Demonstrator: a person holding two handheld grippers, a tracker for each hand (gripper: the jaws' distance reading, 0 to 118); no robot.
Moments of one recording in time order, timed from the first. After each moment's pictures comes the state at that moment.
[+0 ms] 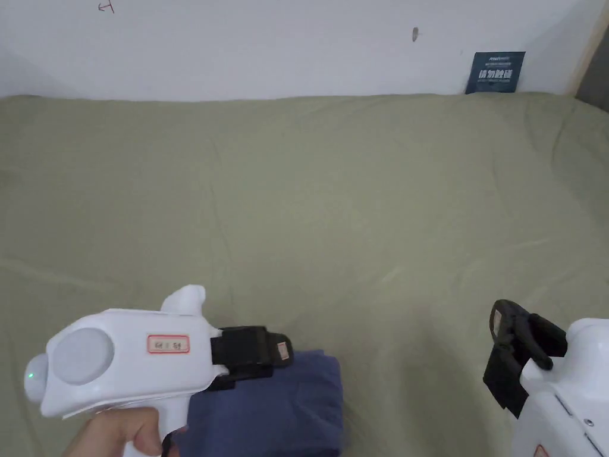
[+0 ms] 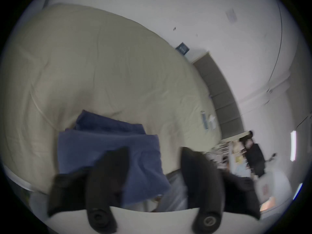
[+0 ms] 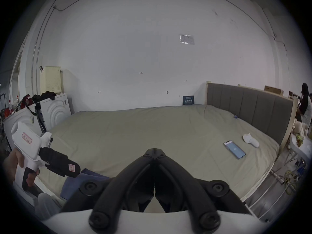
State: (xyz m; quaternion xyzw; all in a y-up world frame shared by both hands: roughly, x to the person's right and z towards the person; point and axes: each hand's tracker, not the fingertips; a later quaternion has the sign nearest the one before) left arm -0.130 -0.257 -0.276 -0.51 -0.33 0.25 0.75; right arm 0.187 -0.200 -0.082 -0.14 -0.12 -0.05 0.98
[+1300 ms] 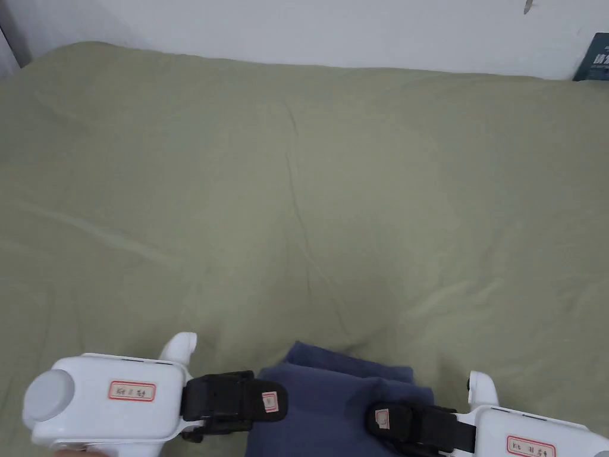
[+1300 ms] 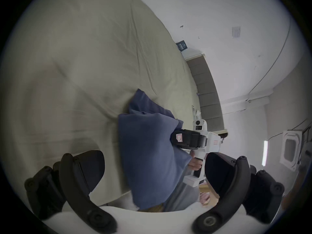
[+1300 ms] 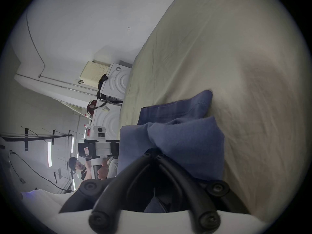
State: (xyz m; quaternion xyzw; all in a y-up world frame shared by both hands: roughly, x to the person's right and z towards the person) left arm -0.241 -0.366 -0.327 -0.56 -0.39 0.32 0.65; right arm 0.174 -0.400 -0.240 -0.43 0.27 -0.44 0.74
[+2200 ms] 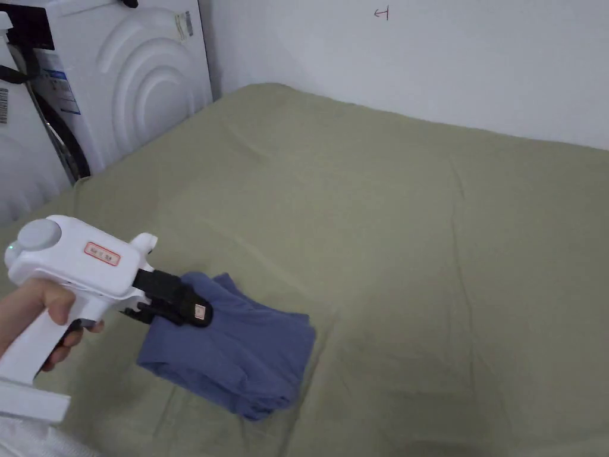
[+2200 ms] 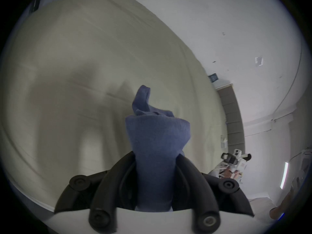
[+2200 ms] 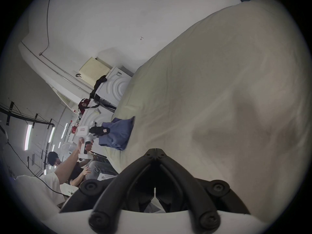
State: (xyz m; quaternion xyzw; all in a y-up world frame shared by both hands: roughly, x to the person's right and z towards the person) left arm -0.534 -0.288 -0.432 -0.56 -0.22 0.26 0.75; right arm 0.152 -0.315 -0.251 -0.39 0.23 -0.34 0.83
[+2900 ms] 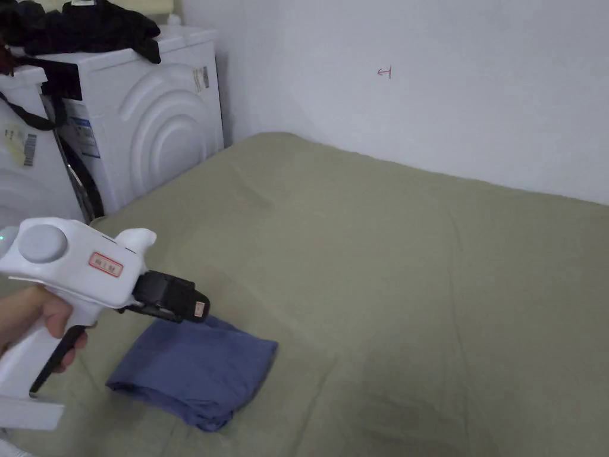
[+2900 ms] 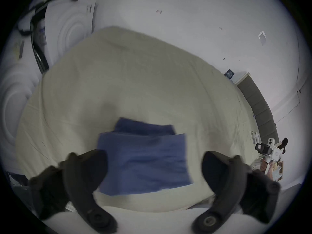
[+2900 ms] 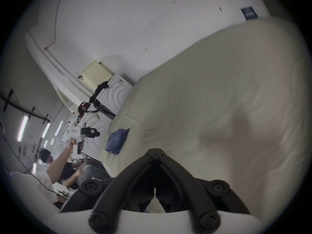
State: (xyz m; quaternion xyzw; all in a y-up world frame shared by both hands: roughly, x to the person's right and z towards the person) left arm -0.484 -0.209 -0.405 -0.47 -0.15 0.10 0.86; right arm 0.168 -0.265 -0.248 -0.32 0.22 -0.28 0.88
